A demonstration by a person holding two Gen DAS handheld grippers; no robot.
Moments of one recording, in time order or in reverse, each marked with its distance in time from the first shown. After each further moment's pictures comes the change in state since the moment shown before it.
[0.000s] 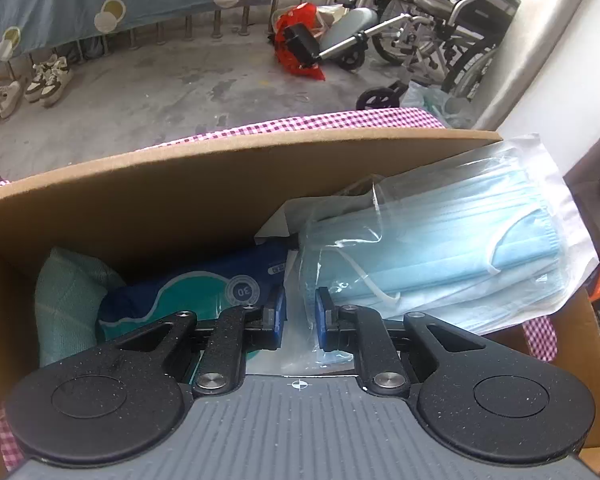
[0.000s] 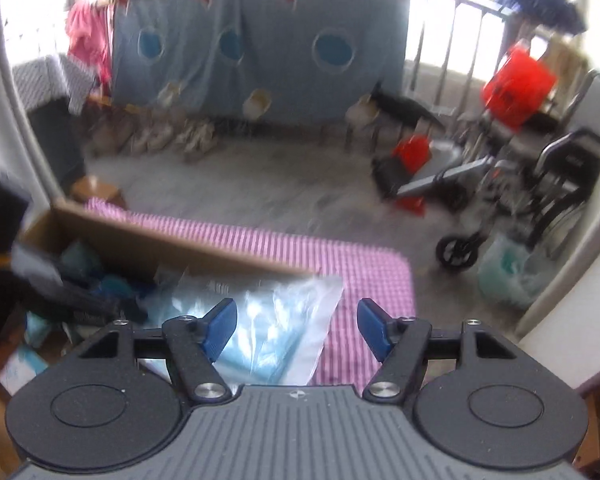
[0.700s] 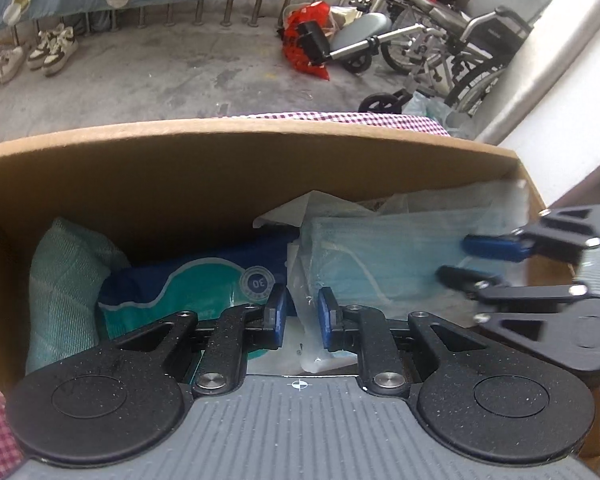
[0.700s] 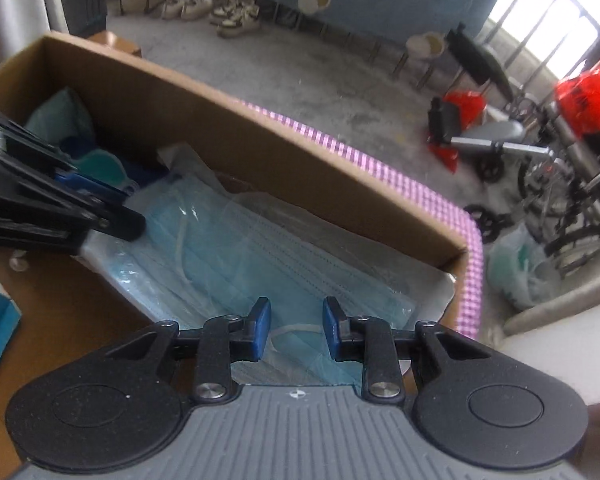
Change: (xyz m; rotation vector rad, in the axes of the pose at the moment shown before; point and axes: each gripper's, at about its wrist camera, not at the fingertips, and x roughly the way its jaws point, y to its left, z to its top) left arm 0.010 0.023 0.002 -0.107 0.008 -0.054; right arm 0.123 0.079 -0.017 -0.297 0.320 -0.048
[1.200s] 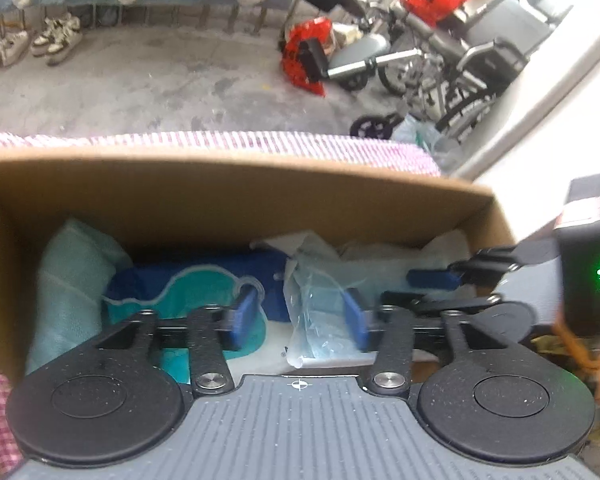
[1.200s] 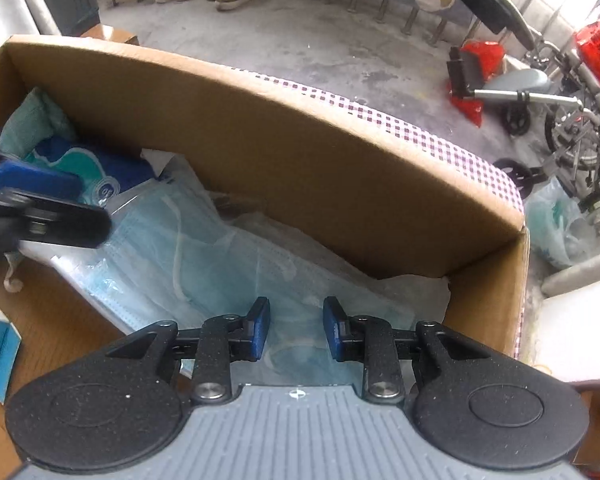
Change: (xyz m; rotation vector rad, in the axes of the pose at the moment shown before) left arm -0.028 0.005 0.001 -0.075 -0.055 -0.047; right arm 0.037 -0.021 0.010 0.087 0.114 0.103
